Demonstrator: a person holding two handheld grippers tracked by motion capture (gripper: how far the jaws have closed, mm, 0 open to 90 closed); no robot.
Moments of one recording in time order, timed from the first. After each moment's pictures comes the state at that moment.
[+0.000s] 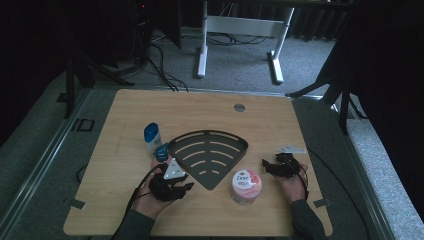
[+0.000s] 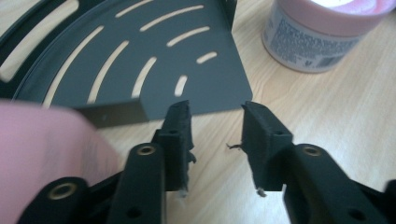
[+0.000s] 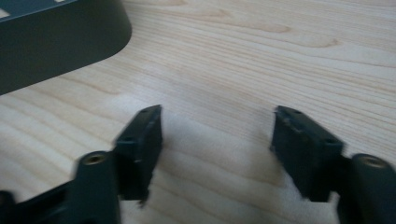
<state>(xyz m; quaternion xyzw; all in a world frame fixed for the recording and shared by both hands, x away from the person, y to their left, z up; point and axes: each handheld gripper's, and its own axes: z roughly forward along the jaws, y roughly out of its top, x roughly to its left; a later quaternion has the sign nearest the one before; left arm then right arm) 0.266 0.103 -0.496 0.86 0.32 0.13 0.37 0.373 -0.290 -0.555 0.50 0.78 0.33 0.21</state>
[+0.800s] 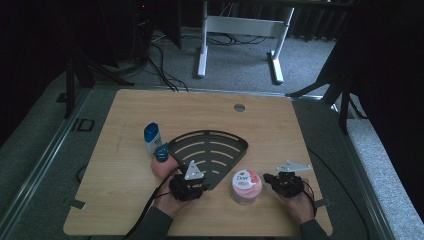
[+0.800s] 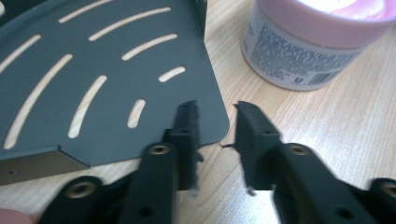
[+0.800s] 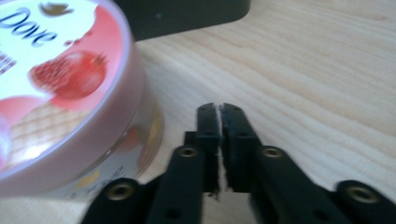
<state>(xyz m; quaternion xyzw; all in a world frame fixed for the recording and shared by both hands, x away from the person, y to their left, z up) 0.278 0.063 -0.524 0.87 0.31 0.10 0.37 0.304 -0.283 -0.532 0.41 0.83 0.35 0.14</state>
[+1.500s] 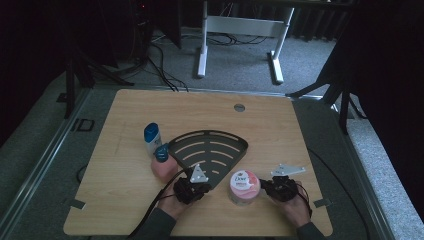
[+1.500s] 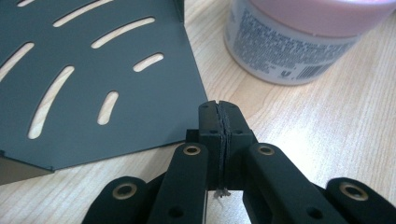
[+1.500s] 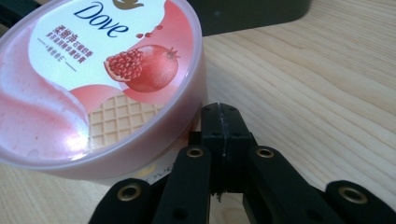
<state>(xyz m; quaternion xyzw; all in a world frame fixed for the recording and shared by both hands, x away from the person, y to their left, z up) 0.276 0.052 -0.532 0.88 0.29 0.08 0.36 0.296 -0.265 -0.534 0.37 0.84 0.38 0.10</state>
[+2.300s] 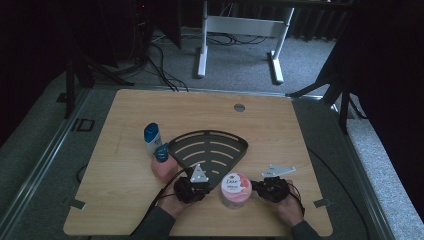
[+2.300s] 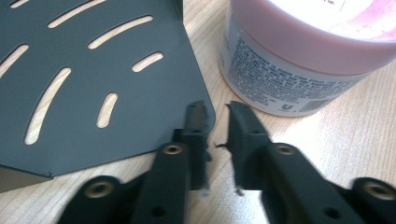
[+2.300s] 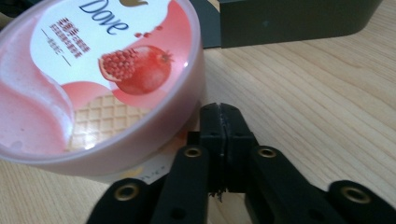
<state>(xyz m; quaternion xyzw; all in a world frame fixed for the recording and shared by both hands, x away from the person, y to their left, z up) 0.281 0.053 -0.536 0.88 0.28 0.08 0.36 0.297 -0.245 -0.537 0.34 0.86 0.38 0.08</state>
